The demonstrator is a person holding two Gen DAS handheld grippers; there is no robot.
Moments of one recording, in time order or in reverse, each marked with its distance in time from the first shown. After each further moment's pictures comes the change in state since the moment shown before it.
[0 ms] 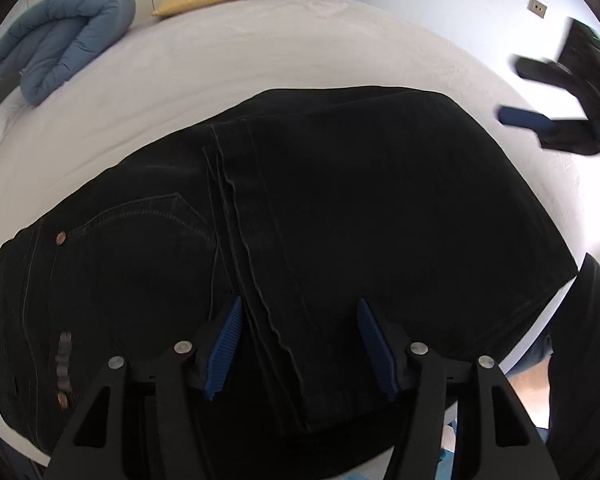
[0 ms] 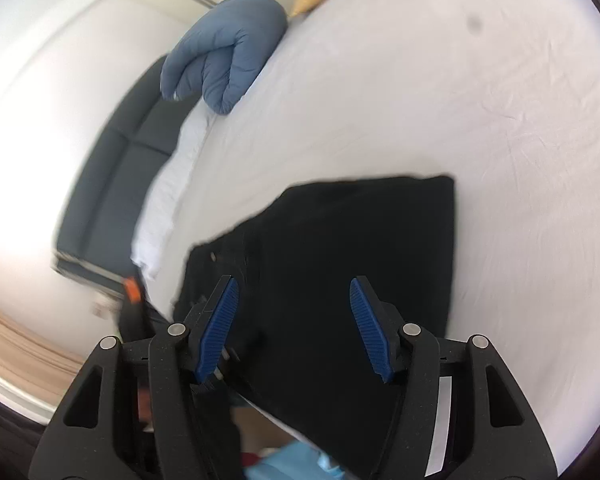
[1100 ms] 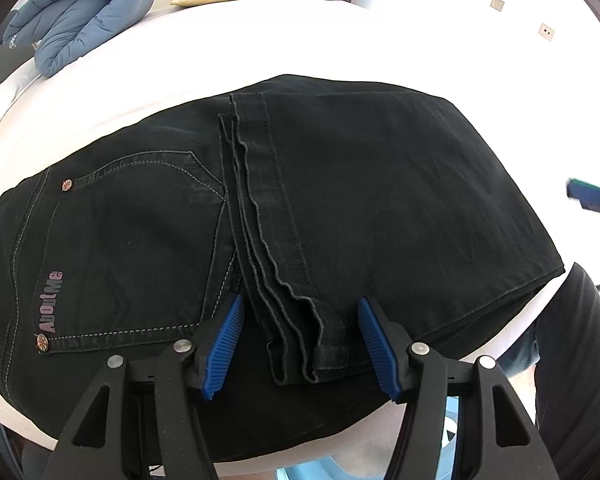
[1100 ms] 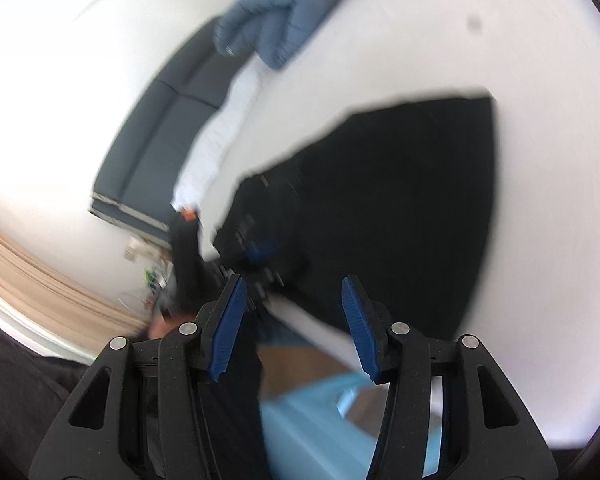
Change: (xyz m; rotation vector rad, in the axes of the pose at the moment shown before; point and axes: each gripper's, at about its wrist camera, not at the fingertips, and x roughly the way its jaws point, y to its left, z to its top) left arm -0.005 0.021 -0.034 -0.080 -0.015 -0.048; right arm -0.007 0.012 -0.074 -0.174 0.102 0.128
